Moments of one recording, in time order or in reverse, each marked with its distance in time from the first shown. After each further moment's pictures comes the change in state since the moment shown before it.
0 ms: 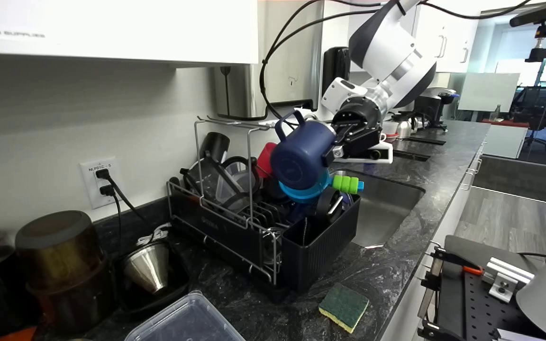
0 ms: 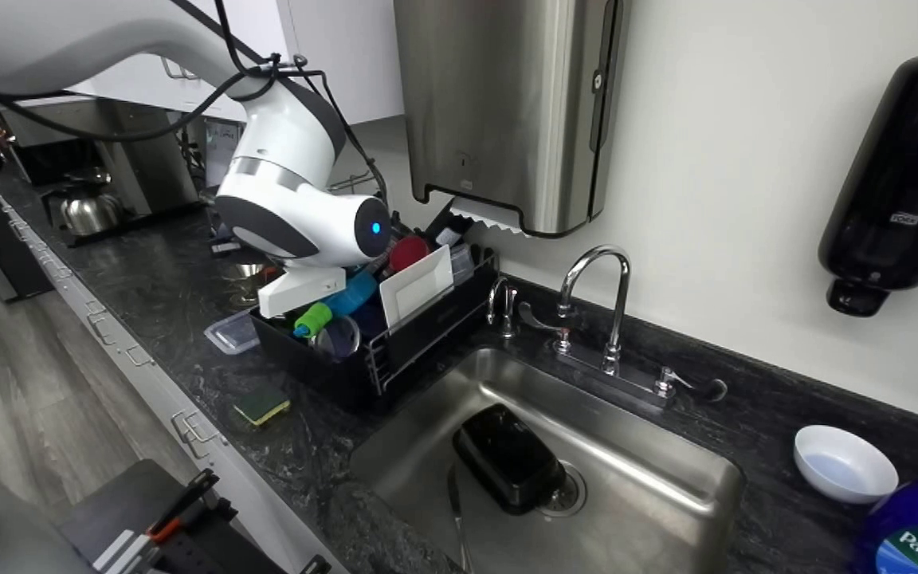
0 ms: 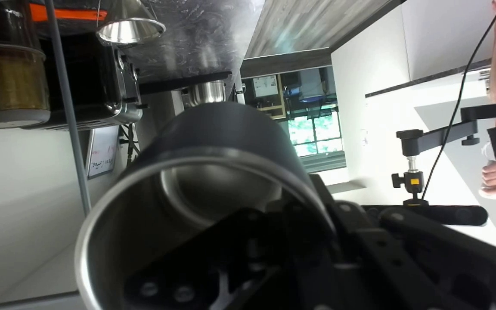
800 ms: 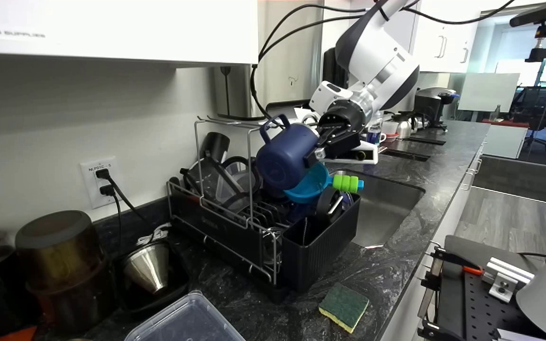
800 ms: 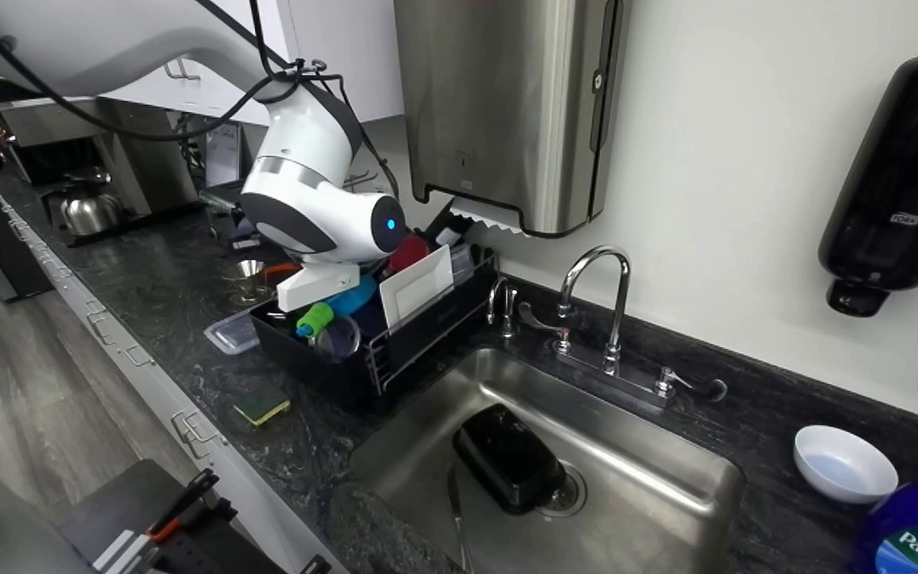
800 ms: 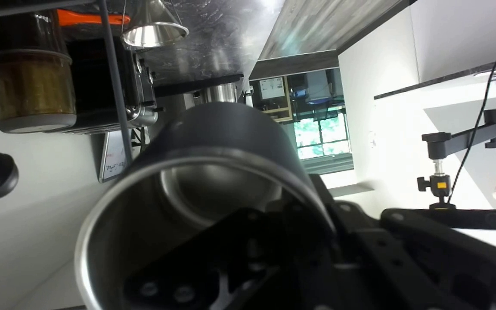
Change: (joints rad) arm 0.006 0.090 0.005 0.082 0.016 0.022 0.000
